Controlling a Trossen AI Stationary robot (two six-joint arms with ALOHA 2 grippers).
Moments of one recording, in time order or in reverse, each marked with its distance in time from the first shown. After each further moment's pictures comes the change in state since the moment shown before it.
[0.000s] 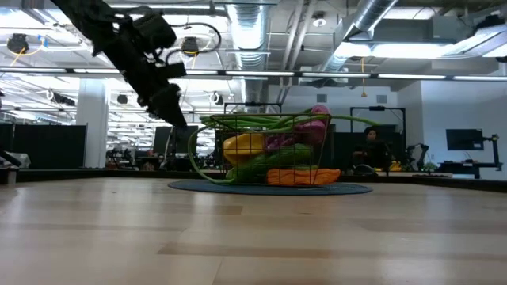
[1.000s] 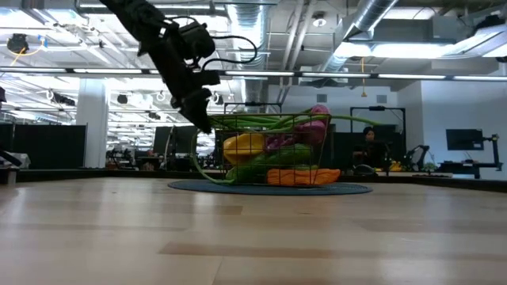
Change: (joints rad) left arm -0.007 0.335 0.325 -0.142 0.046 0.057; right arm 0.072 0.000 0.000 0.030 0.030 0.026
